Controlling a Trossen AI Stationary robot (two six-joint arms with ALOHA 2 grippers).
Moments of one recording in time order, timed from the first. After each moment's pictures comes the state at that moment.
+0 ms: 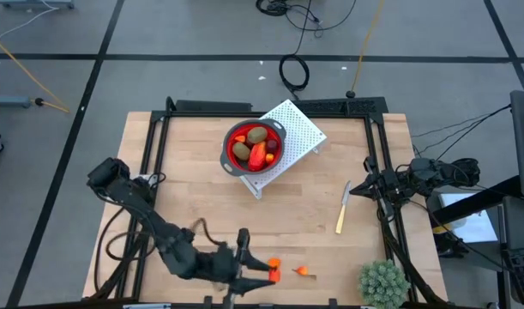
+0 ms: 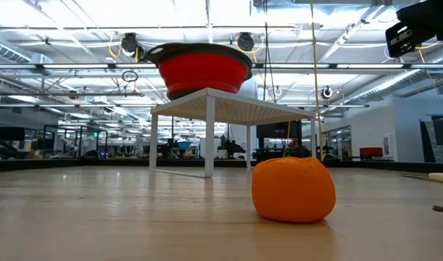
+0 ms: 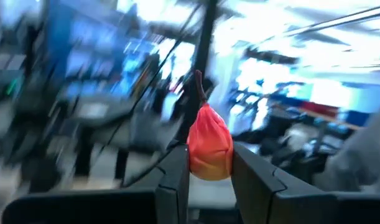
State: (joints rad) left arm -0.70 1.76 1.45 0.58 -0.51 -0.07; right arm 0.25 0.00 0.35 -0.41 0.02 0.06
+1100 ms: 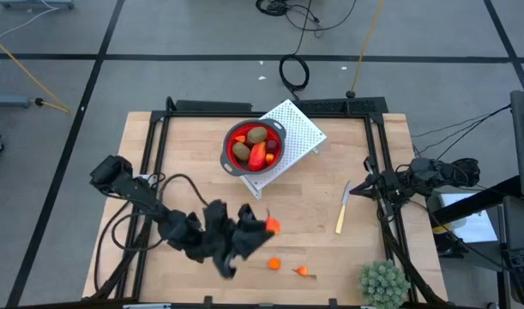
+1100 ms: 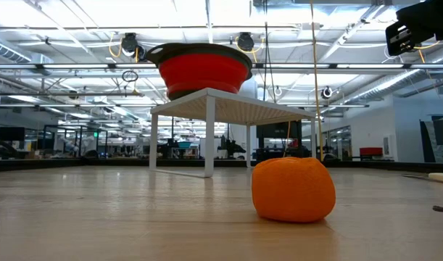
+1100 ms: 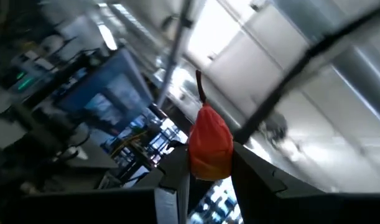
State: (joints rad) left arm -0.60 1.76 1.45 0.99 -0.64 -0.42; right arm 0.25 0.00 0.35 -0.41 0.03 0.01
